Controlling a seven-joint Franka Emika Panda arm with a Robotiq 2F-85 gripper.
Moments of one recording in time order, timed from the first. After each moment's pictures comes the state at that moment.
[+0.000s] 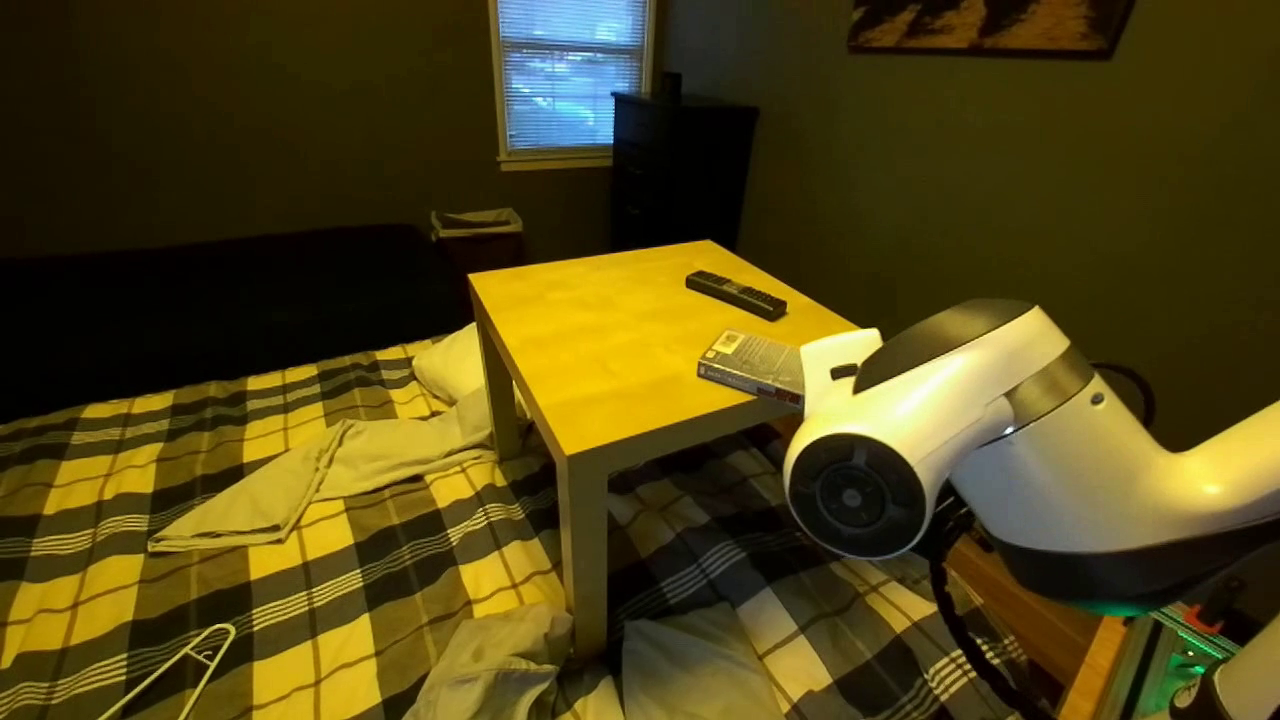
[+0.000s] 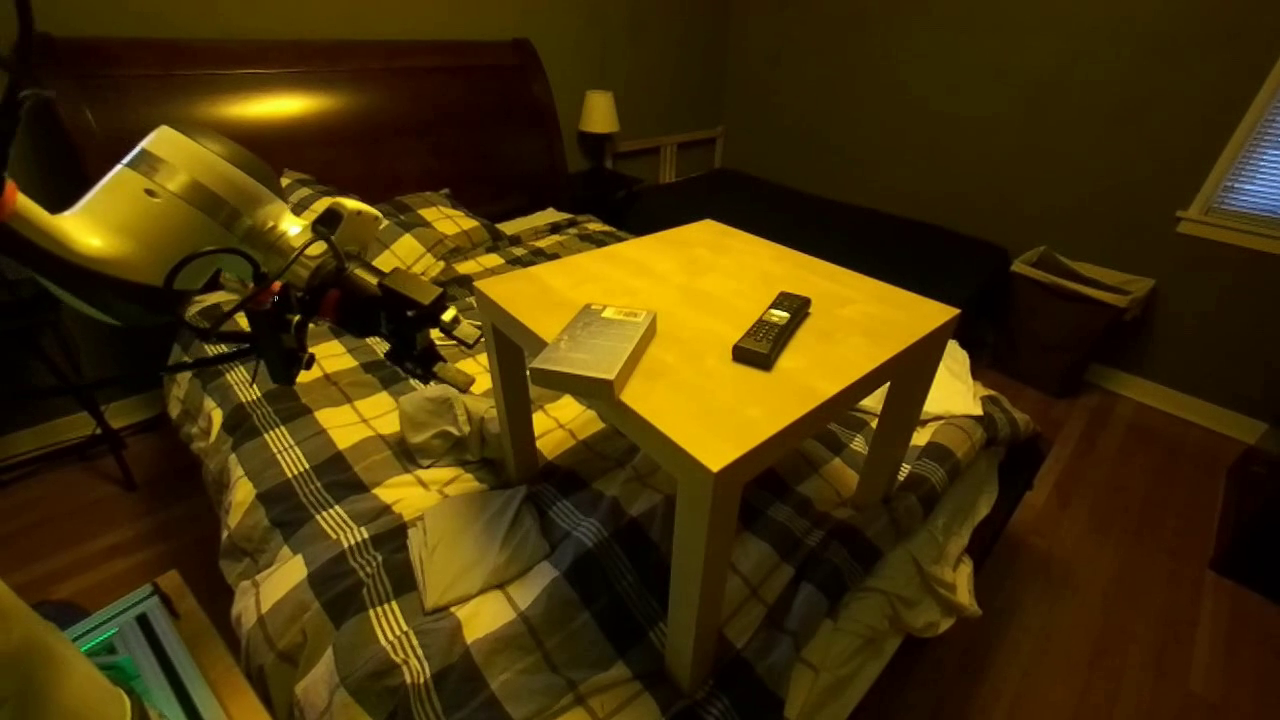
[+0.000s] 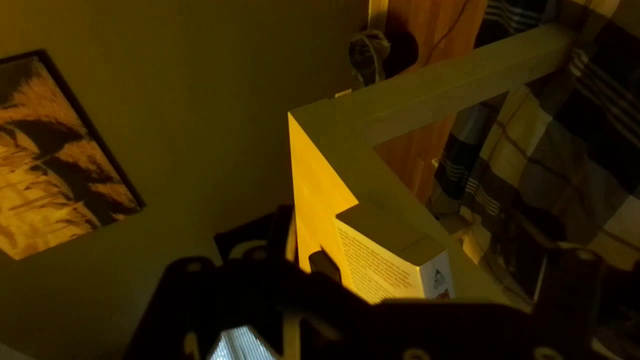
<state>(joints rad) 0.13 -0.19 0.57 -2.63 -1.03 1.78 1.17</state>
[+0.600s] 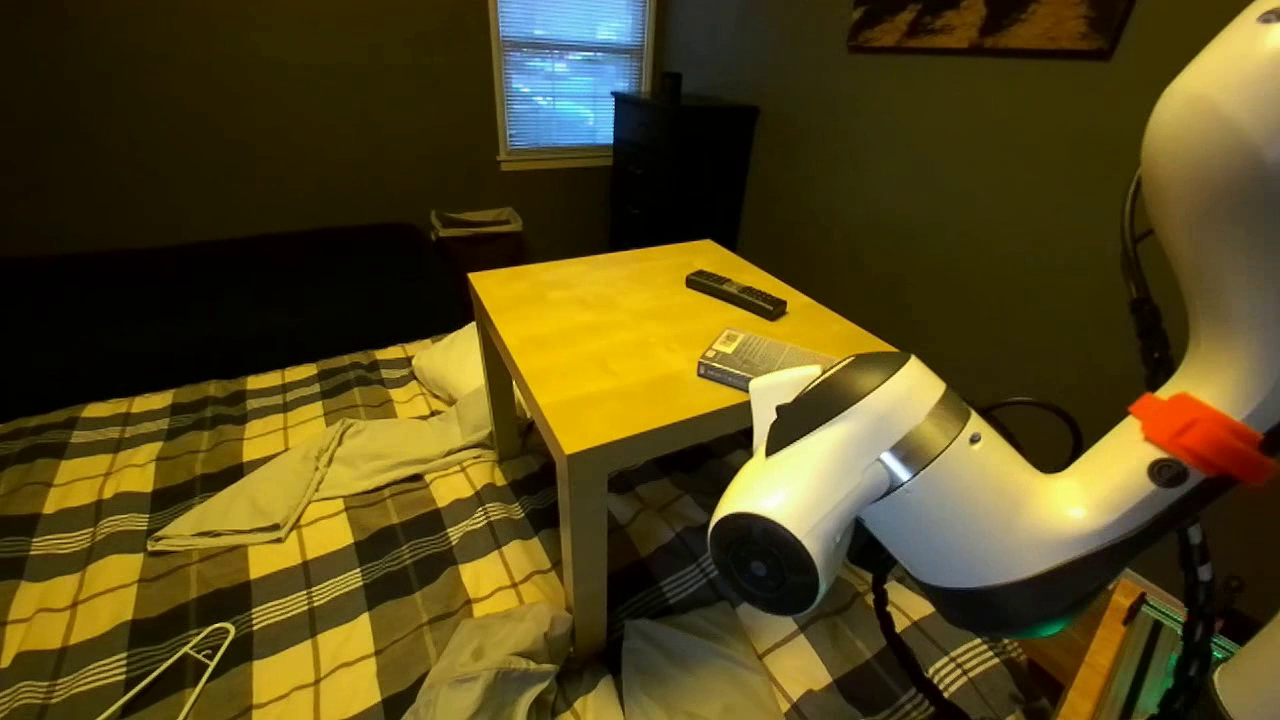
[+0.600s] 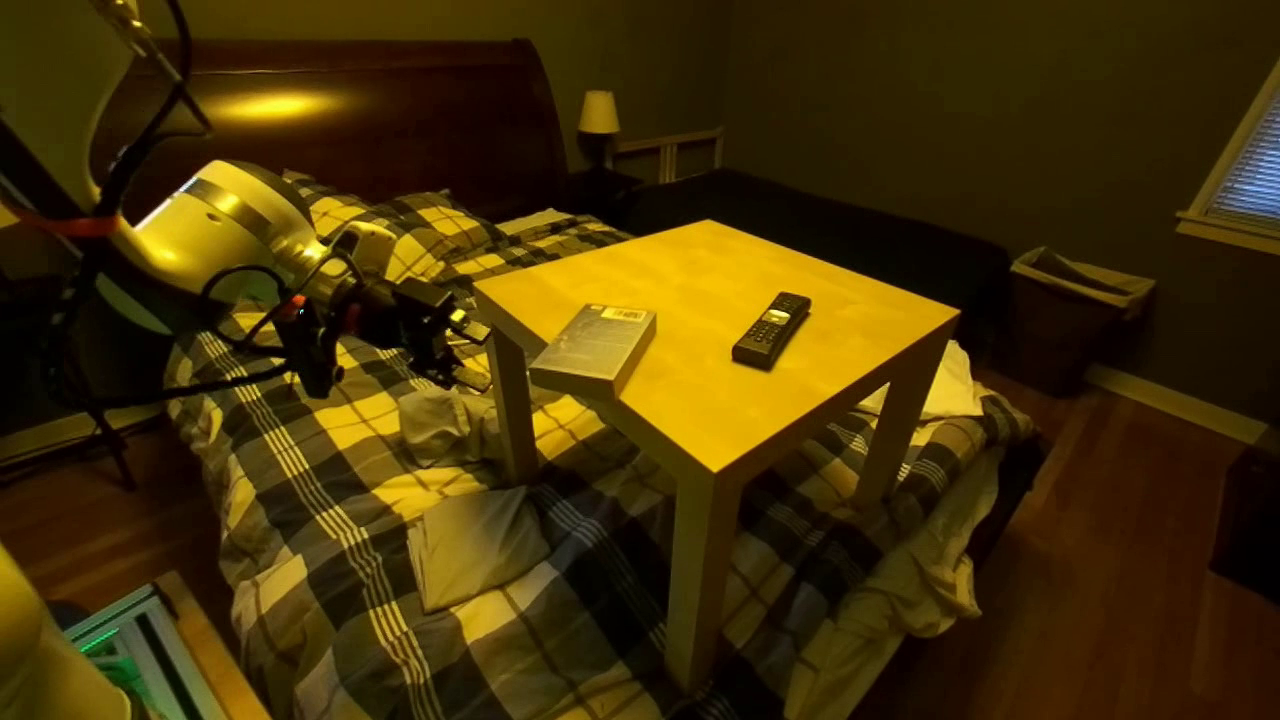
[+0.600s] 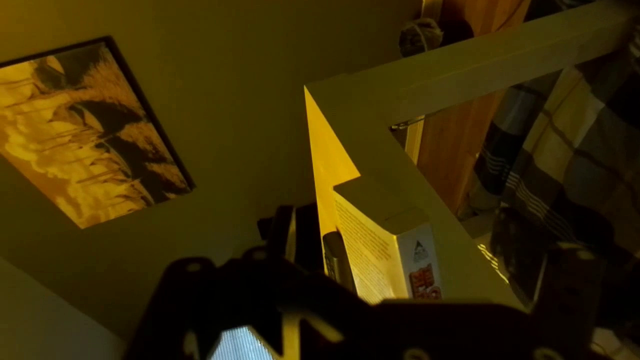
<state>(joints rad) 0.28 0.07 0.46 -2.49 -1.15 1.58 1.30</state>
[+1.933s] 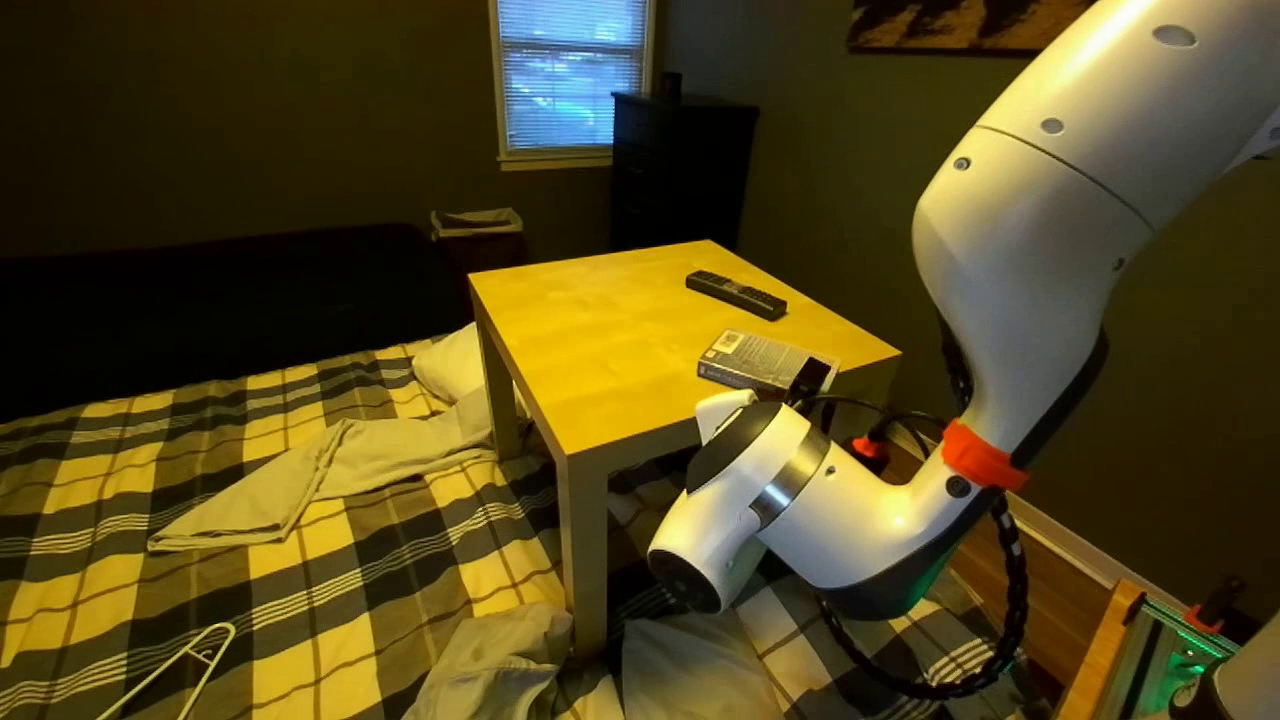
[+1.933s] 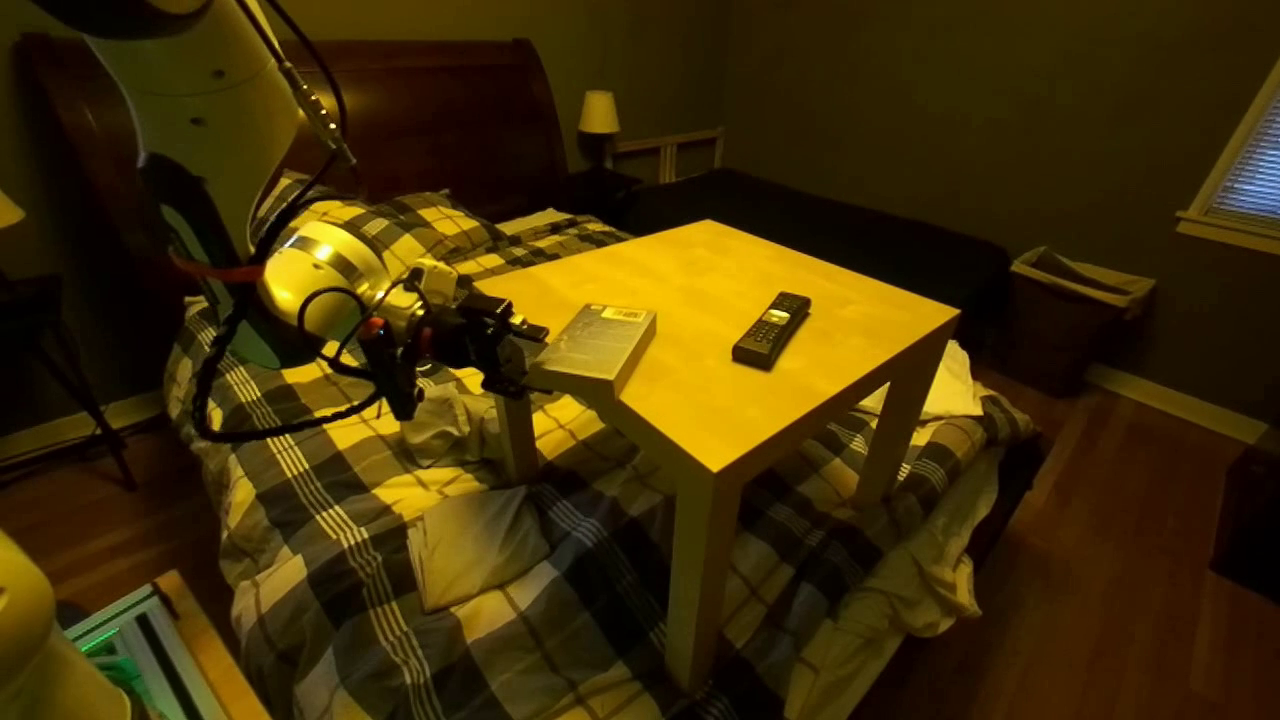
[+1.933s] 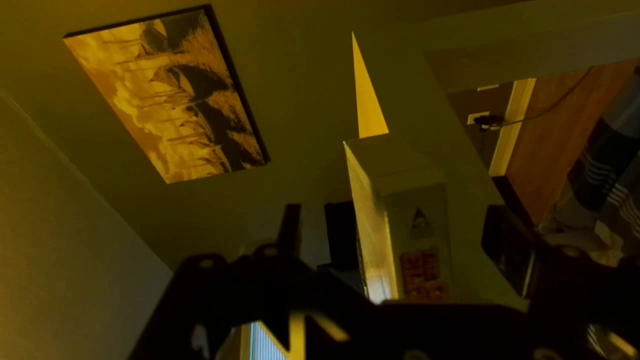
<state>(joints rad) 0.33 0.39 0.32 -2.30 -1.37 1.35 1.34</state>
